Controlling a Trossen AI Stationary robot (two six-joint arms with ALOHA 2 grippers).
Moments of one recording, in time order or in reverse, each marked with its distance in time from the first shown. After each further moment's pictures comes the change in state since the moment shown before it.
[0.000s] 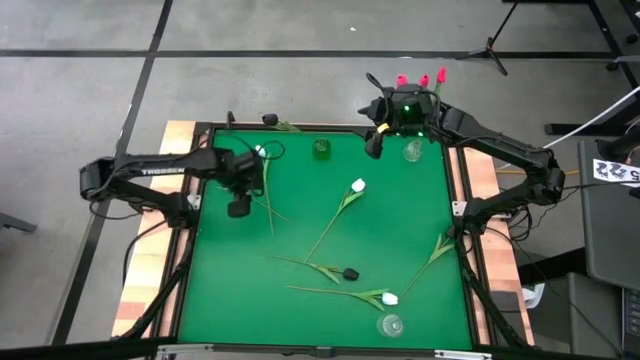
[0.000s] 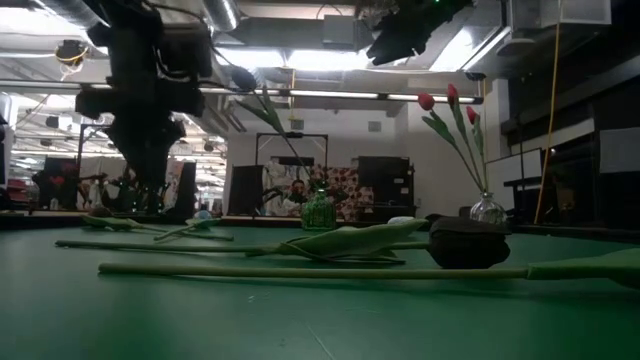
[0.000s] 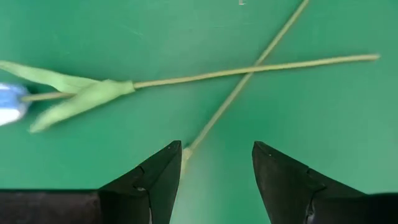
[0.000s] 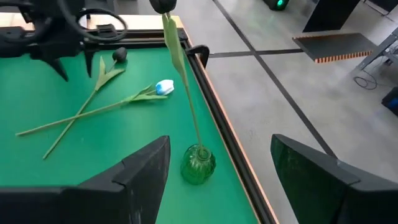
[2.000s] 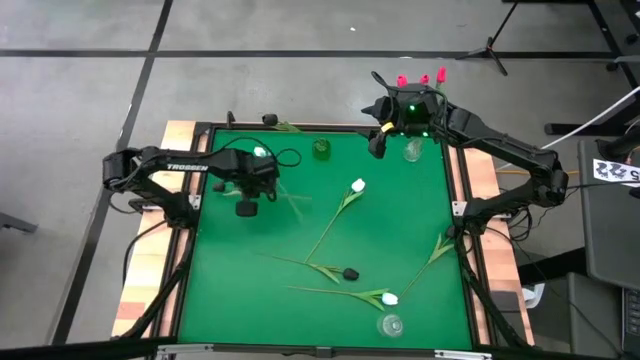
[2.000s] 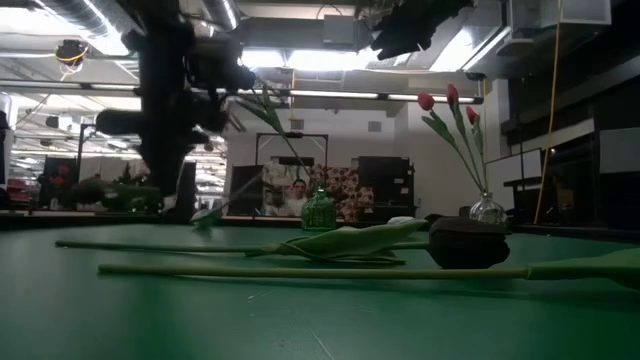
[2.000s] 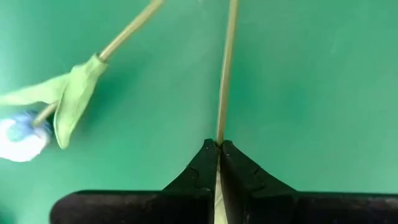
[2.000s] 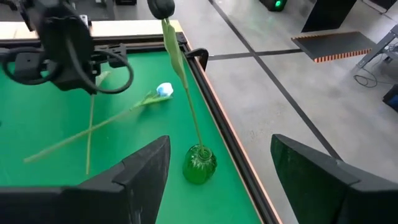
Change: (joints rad) left arm -0.063 0.220 0.116 -0.030 -0.136 0.069; right arm 0.000 -0.030 0.000 -0.014 0.000 0.026
